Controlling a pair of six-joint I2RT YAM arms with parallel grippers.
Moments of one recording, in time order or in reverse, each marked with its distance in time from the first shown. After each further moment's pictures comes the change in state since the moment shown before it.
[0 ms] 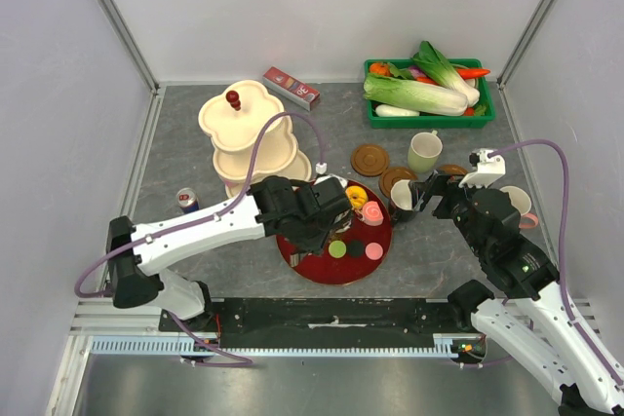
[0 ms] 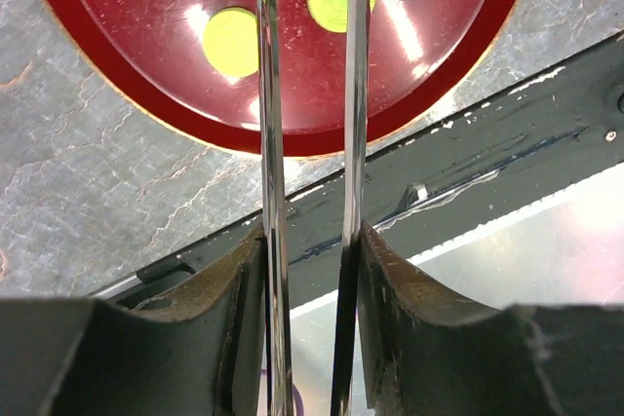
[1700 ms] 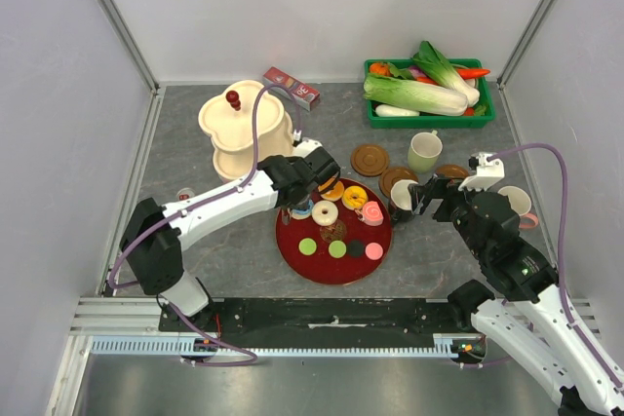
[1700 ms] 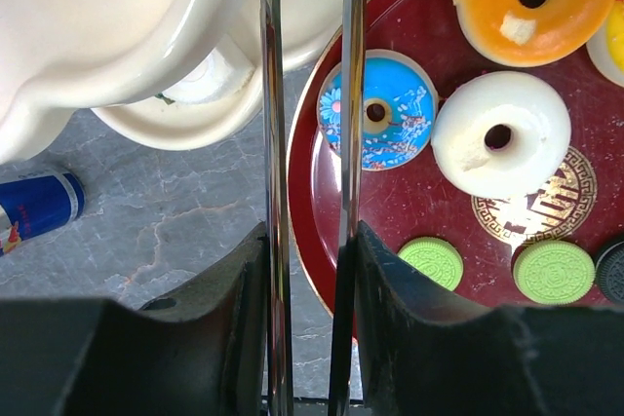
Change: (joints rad) left arm 0.273 0.111 -0.116 0.241 -0.370 0.083; right arm 0.000 -0.026 -0.029 0.000 -0.010 0.001
